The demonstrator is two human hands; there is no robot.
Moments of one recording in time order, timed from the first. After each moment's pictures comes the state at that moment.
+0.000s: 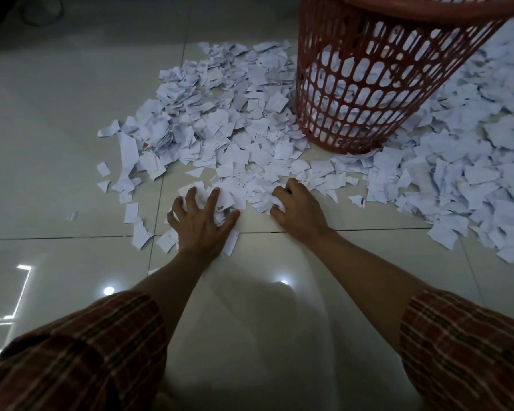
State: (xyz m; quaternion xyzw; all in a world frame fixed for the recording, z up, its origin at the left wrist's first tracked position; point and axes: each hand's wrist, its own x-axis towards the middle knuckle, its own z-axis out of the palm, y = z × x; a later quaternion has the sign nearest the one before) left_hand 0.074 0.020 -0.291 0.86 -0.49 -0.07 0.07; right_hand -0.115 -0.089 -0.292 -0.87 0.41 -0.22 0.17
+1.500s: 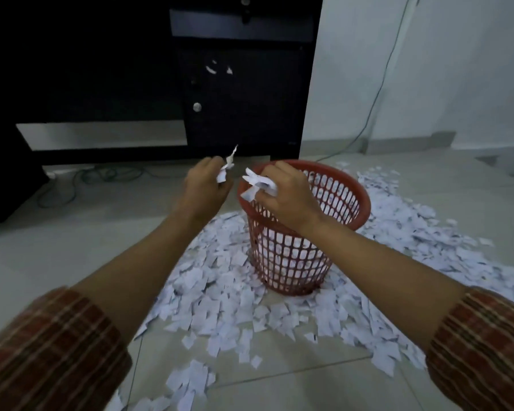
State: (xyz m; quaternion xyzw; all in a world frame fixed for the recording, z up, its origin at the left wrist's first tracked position) left_hand 0.076 -0.188 0.043 0.57 -0.67 0.12 0.46; right_hand -0.113 -0.214 0.050 -0.85 0.31 -0.44 0.02
